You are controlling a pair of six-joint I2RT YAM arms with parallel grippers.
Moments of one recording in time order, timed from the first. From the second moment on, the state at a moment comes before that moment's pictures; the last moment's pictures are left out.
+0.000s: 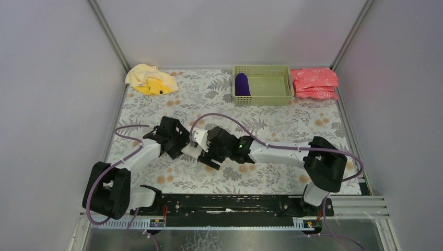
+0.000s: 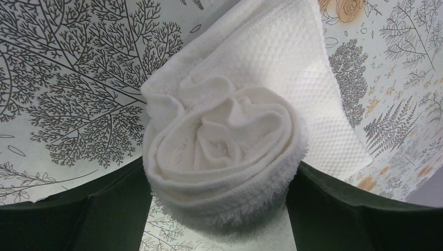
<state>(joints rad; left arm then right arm) -0.27 1.27 0.60 -0.35 0.02 -1.06 1.09 1.67 1.10 -0.23 -0.04 -0.18</state>
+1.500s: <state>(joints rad) -0.27 1.20 0.59 -0.43 -0.01 -1.08 0.80 2.17 1.49 -0.57 -0.87 -0.07</state>
